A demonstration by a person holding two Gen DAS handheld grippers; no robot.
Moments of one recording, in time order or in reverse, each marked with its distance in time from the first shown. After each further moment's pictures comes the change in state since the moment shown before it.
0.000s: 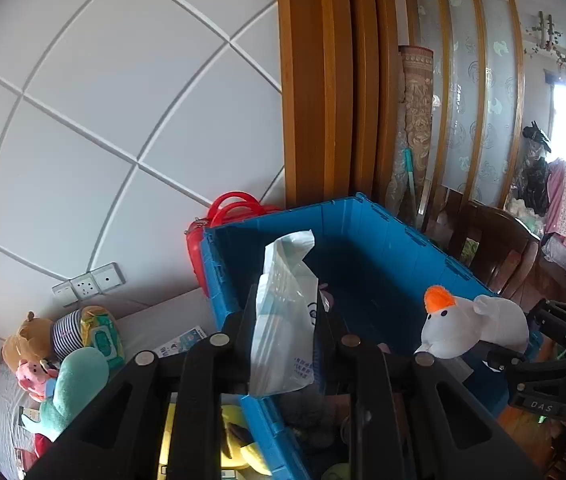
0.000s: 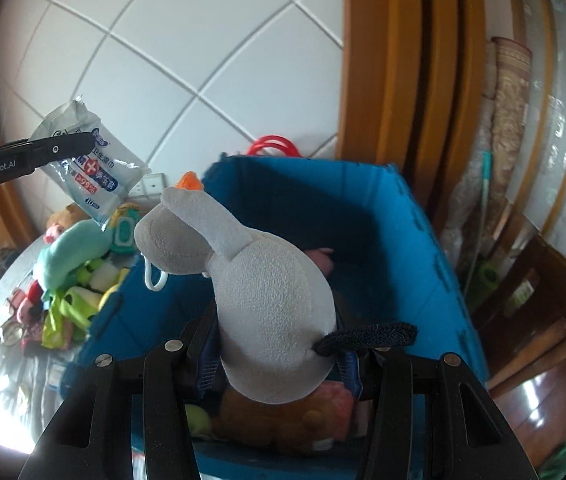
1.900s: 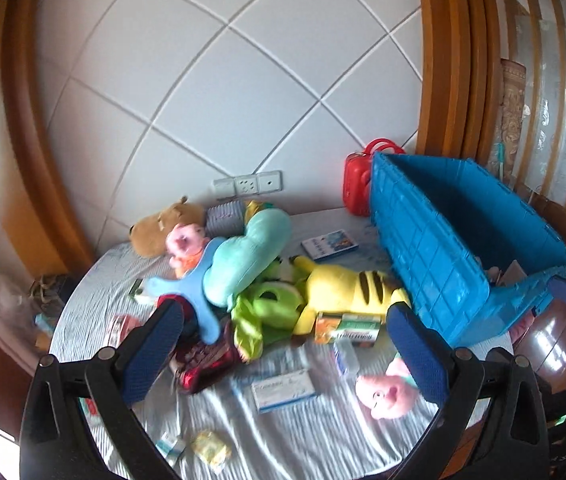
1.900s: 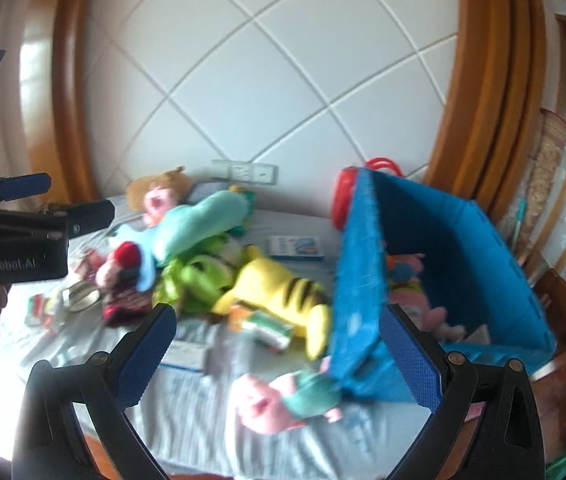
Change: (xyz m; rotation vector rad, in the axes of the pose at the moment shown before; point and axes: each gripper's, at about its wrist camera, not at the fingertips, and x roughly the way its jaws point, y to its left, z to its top) left arm -0.281 0.196 -0.216 -0.226 0.091 0.318; right arm -0.115 0.351 -0.095 -0.182 -0.039 0.057
